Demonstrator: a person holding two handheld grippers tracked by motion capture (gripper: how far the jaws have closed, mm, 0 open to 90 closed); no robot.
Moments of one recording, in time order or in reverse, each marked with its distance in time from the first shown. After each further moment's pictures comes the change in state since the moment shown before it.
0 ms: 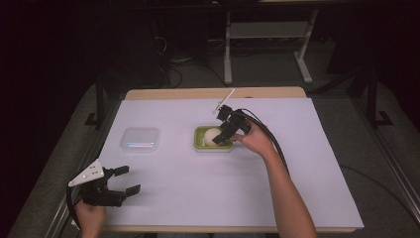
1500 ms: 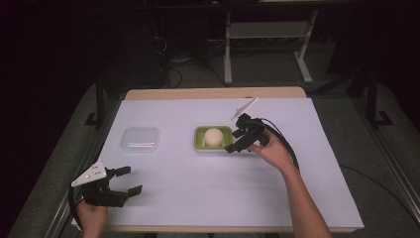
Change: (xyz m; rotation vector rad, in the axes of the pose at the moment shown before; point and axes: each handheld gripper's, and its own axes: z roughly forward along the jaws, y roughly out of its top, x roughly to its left) left arm -0.002 0.001 0.004 0.015 -0.004 0.010; right arm 0.018 -0.053 -0.033 -0.109 0.038 0.050
